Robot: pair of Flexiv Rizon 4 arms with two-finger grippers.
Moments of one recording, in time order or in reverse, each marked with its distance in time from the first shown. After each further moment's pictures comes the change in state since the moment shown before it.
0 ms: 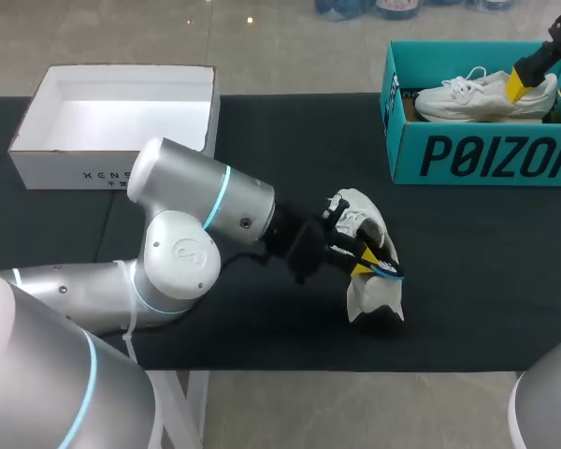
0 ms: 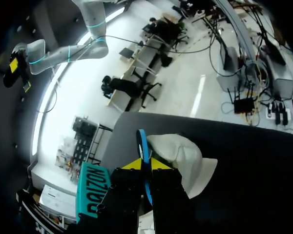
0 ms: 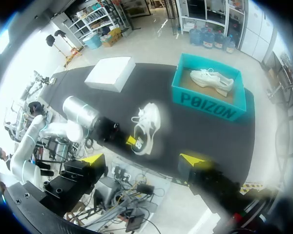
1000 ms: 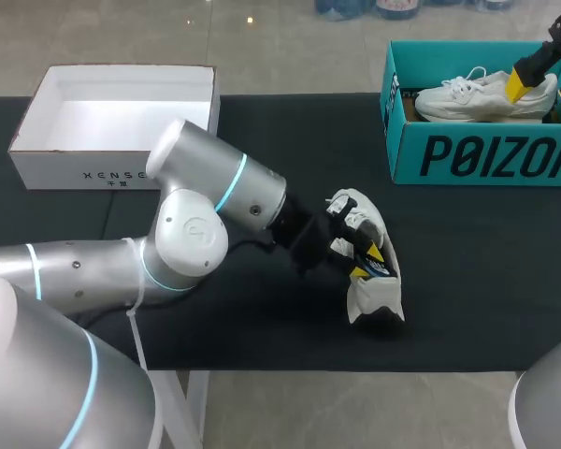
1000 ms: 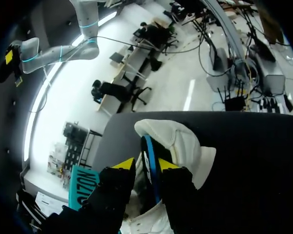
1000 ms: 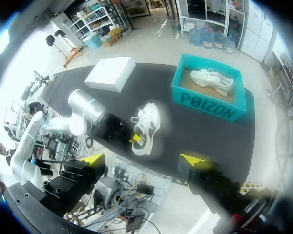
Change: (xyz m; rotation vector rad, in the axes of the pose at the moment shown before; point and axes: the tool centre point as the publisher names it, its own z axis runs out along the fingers) left arm 0.008 0.018 0.013 0.048 0.092 0.020; right arm 0.000 0.000 0.000 0.000 0.000 0.000
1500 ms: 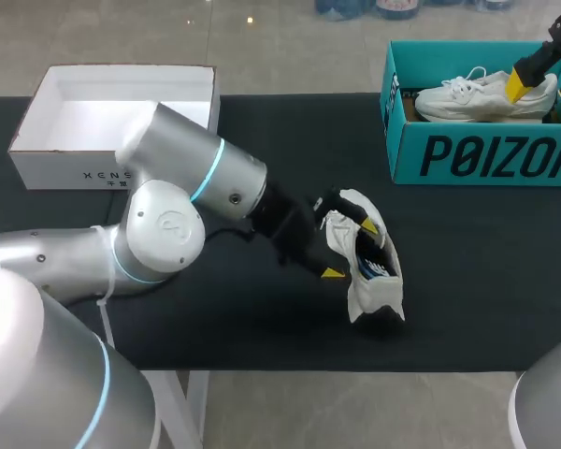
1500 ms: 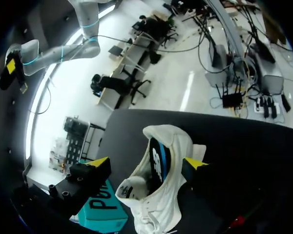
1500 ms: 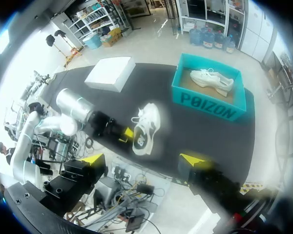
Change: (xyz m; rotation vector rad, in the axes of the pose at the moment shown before) left arm -0.011 -0.015 -0.048 -0.080 0.013 0.007; right arm 0.000 0.000 0.000 0.000 0.000 0.000
